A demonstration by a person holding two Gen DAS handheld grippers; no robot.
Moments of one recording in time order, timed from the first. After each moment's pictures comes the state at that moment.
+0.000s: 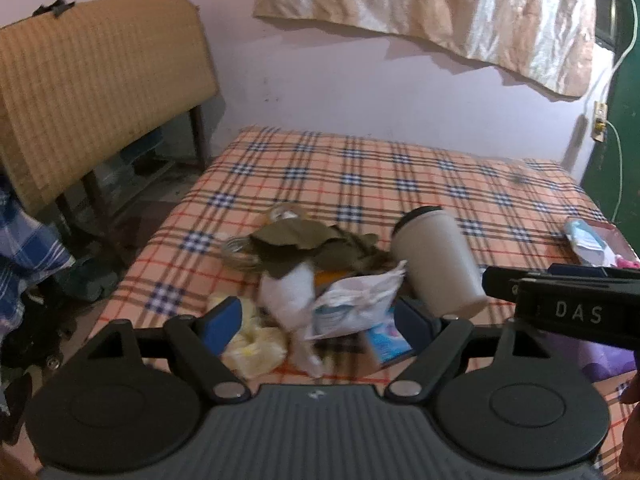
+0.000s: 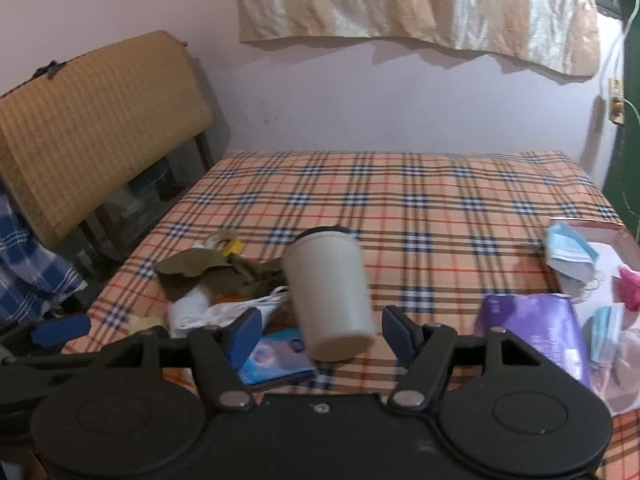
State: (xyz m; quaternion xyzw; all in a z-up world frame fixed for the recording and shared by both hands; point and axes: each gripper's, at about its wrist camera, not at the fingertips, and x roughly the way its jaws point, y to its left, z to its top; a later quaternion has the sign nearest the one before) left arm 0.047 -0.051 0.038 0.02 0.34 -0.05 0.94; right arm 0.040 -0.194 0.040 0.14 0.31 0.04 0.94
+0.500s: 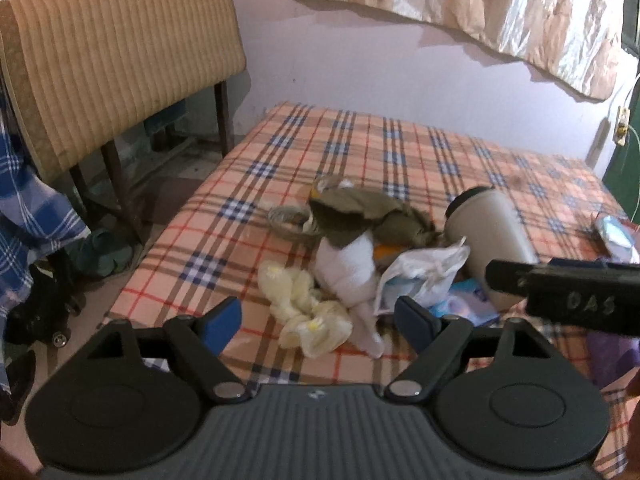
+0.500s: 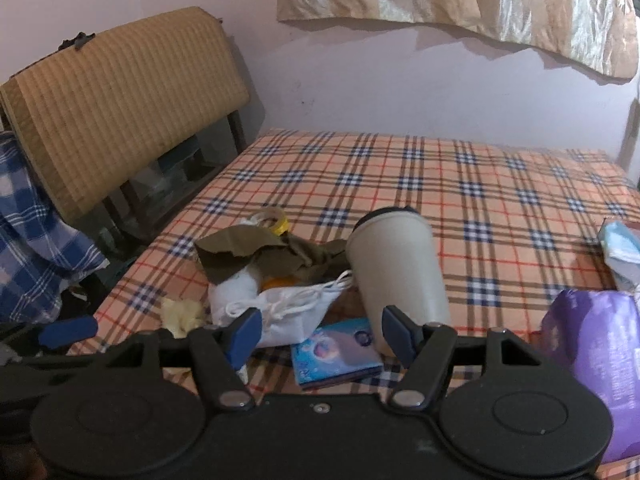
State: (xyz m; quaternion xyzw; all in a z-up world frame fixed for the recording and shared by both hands) left arm 0.055 -0.009 0.009 0.01 0.36 -0.04 0.93; right arm 0.062 -0.146 0.024 0.13 0.32 0.08 0.93
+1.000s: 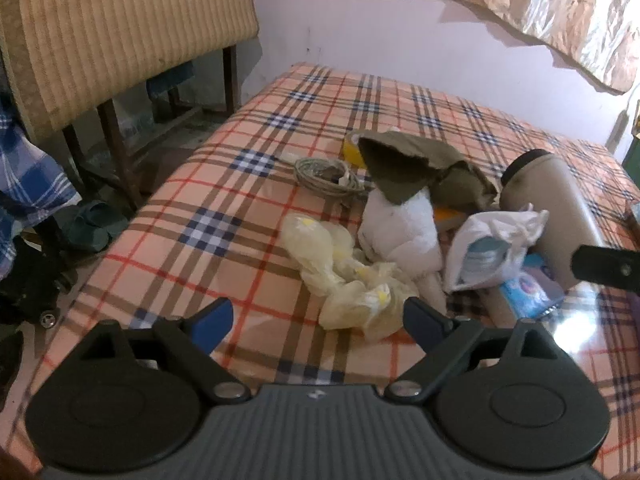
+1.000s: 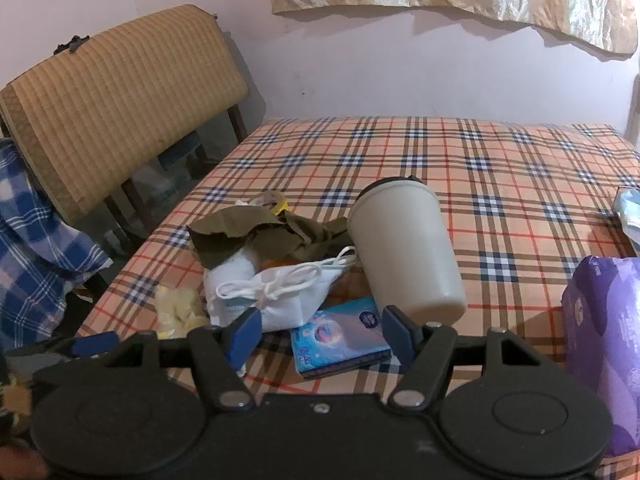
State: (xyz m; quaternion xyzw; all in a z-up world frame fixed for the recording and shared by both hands) left arm 0.091 0.016 -0.045 -0.01 0.39 -0.03 0.92; right arm 0.068 -0.147 -0.001 0.16 0.32 0.09 0.93
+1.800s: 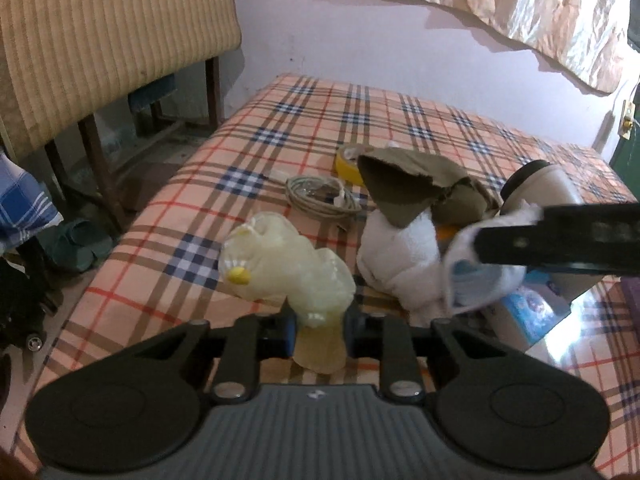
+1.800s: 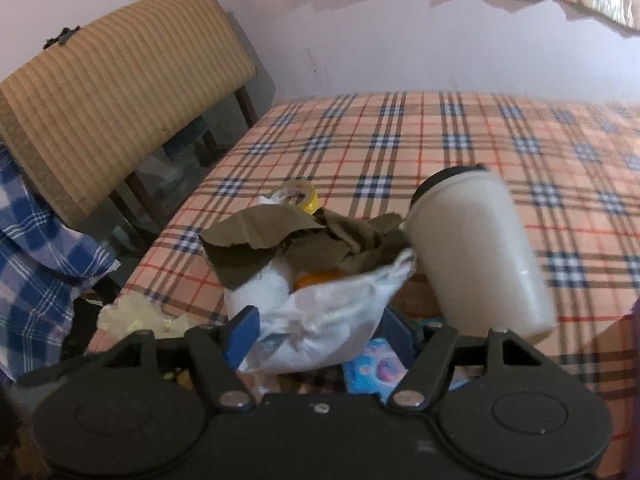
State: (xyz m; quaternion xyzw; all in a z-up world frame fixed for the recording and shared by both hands) left arm 0.098 0.021 -0.042 0.00 0.37 -0.06 0.93; right arm 0.128 -0.108 -0.013 0.19 0.36 0.11 0.91
